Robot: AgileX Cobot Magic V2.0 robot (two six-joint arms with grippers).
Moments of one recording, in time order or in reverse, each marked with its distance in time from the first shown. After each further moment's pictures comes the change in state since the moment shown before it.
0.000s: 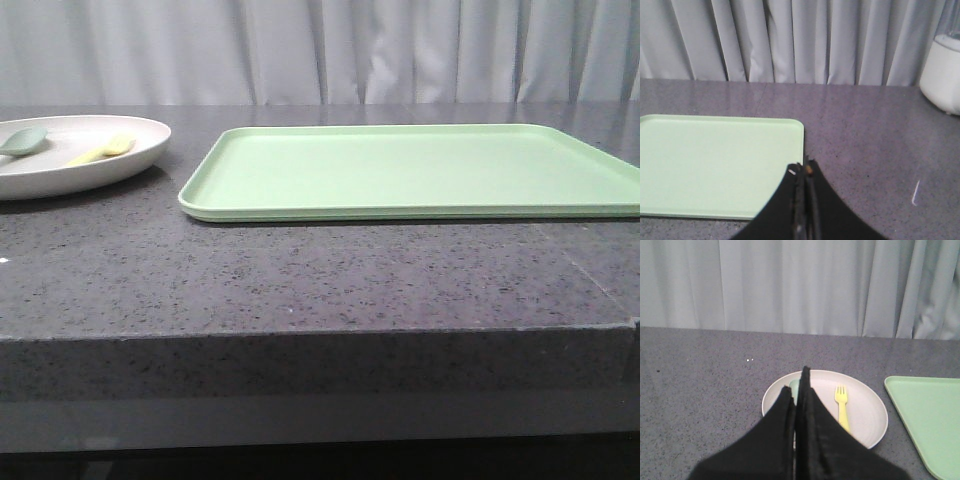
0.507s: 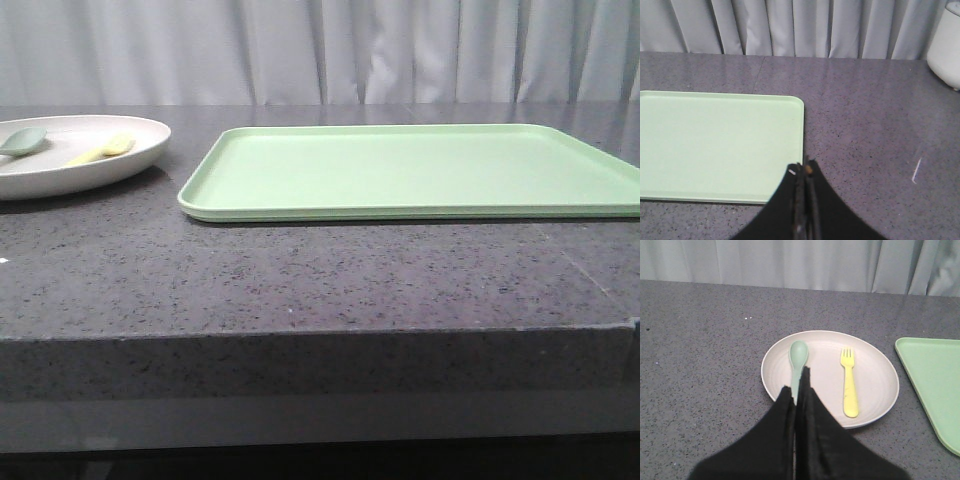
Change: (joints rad) left arm 0.000 0.131 0.004 0.000 0.016 0.000; right arm 0.000 0.062 0.000 0.000 0.008 0.000
